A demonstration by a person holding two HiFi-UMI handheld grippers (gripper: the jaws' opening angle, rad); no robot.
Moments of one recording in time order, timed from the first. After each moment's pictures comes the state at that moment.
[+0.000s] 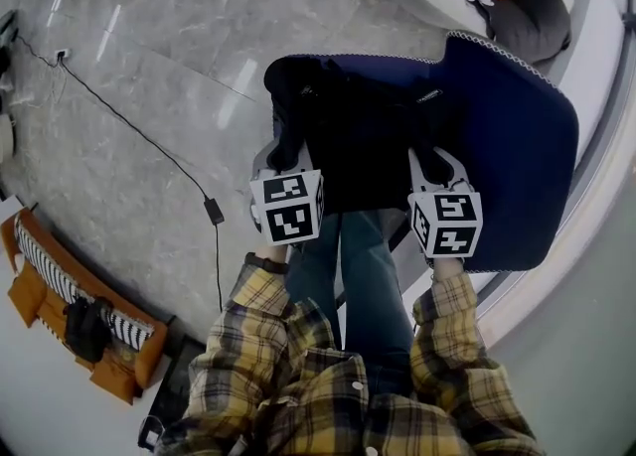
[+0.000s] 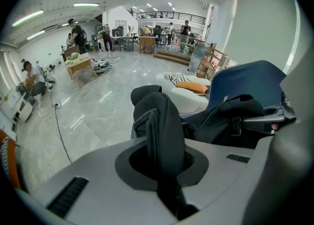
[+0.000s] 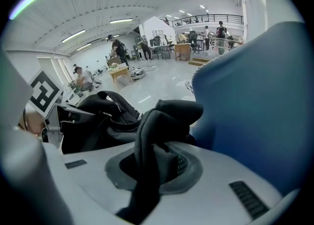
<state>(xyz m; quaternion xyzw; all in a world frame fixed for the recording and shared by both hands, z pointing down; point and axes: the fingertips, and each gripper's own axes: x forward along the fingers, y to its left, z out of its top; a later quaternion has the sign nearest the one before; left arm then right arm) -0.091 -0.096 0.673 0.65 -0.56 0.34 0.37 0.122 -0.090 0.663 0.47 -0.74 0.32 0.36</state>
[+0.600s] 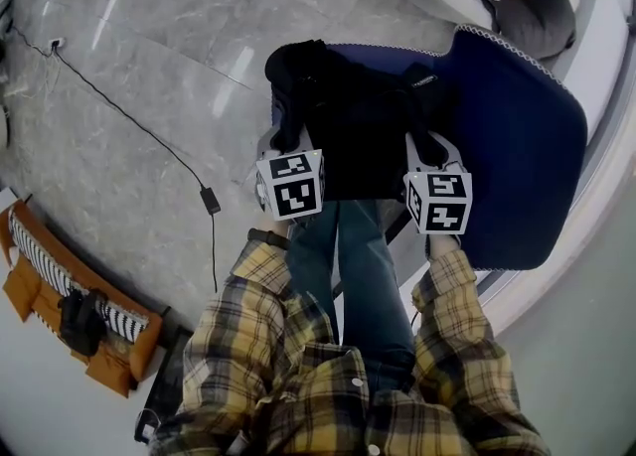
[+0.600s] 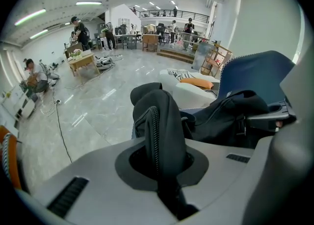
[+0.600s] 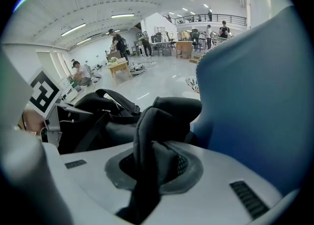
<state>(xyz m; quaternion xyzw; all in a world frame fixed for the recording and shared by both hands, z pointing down) -0.101 -0.095 0.722 0.64 -0.57 0.35 0.38 0.118 -0.094 0.705 0.47 -0.73 0.31 0.38</state>
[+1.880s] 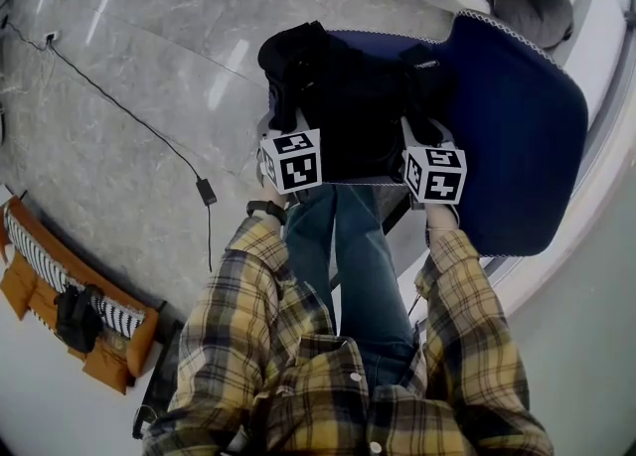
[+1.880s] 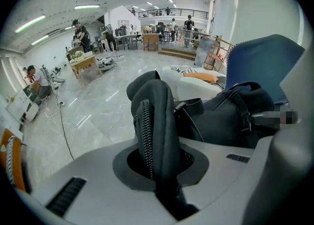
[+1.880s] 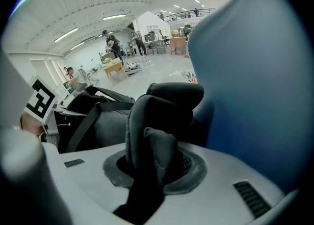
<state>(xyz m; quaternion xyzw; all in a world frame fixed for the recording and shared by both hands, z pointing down) -0.110 -0.089 0.764 0.63 -0.59 0.37 0.36 0.130 -0.086 0.756 0.48 -0.72 0.35 0.36</state>
